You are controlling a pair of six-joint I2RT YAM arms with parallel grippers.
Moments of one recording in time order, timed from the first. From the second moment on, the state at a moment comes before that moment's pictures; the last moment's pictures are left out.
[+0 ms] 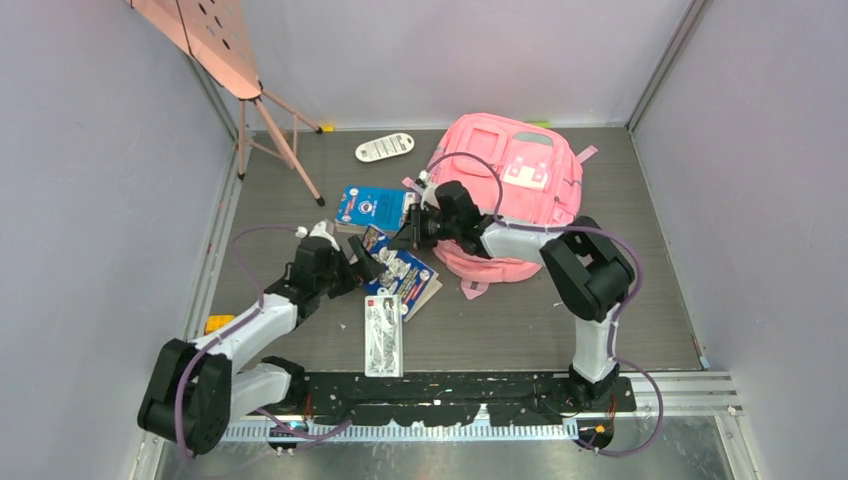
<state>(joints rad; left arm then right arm) -0.34 1.14 0.41 0.05 0.13 -0.77 0.67 1.96 1.18 0.25 -0.52 0.69</state>
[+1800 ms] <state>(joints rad) -0.34 0.80 0.58 0.43 0.61 -1.00 0.65 1.21 0.96 0.35 -0.37 0.70</state>
